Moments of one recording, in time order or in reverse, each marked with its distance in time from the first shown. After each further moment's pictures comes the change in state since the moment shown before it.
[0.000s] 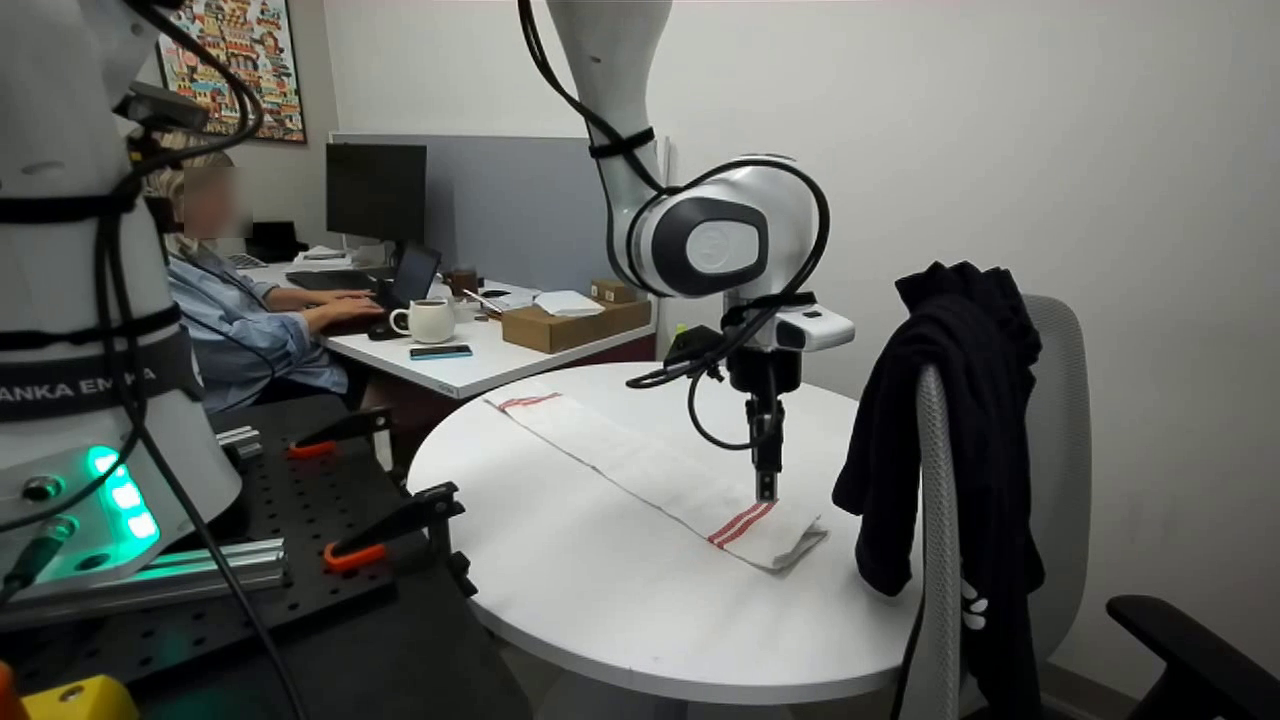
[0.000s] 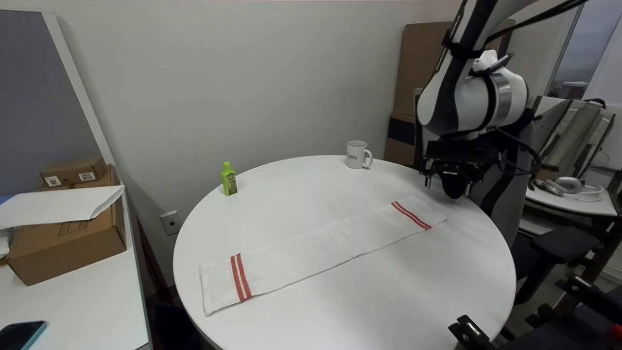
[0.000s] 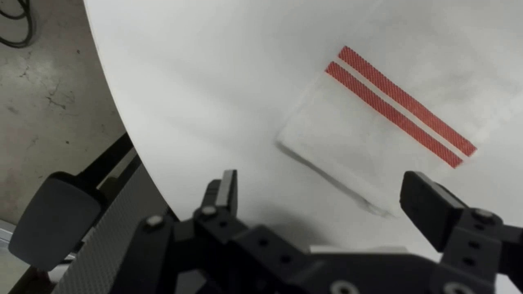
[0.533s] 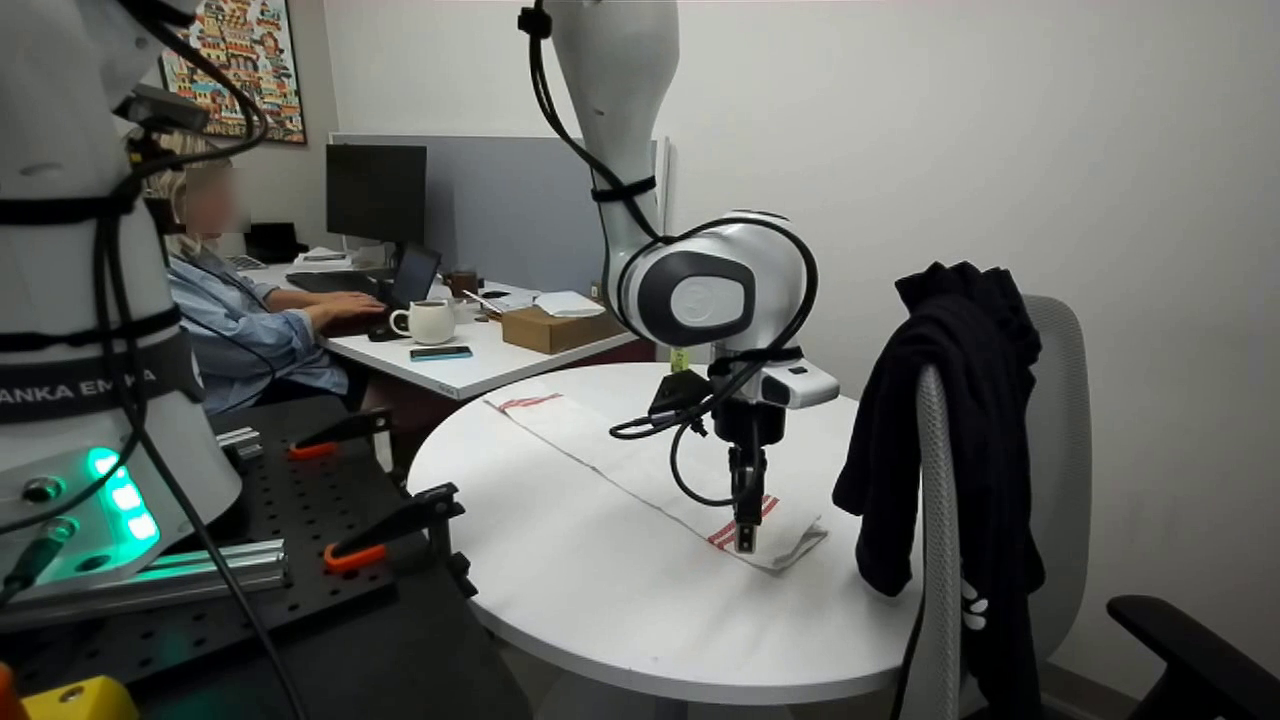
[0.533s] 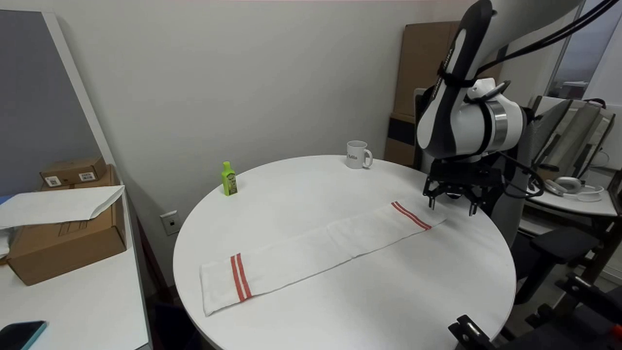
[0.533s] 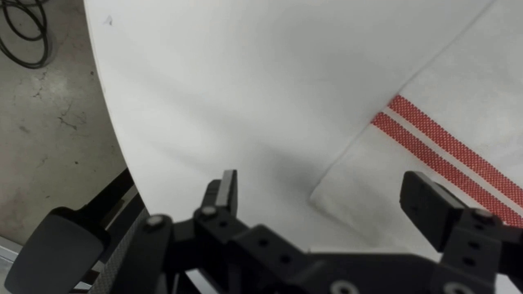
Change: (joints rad) arm -0.012 0.109 0.005 0.020 0.058 0.027 -0.057
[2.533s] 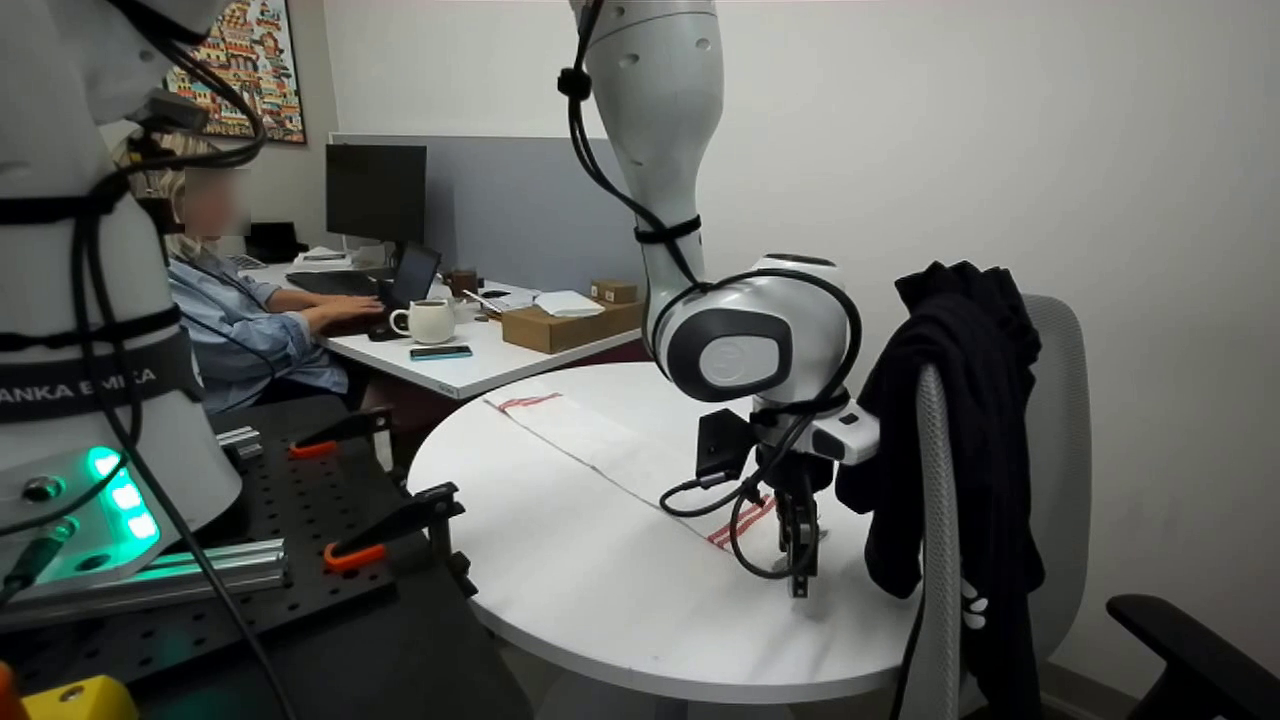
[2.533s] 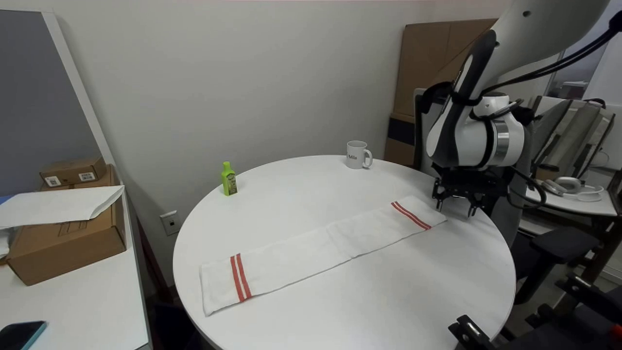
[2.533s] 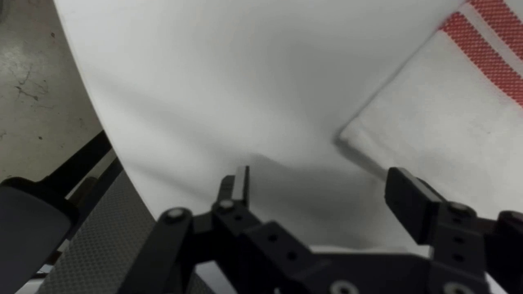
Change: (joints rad) arm -0.161 0.135 0.082 0.147 0.057 0.096 -0.160
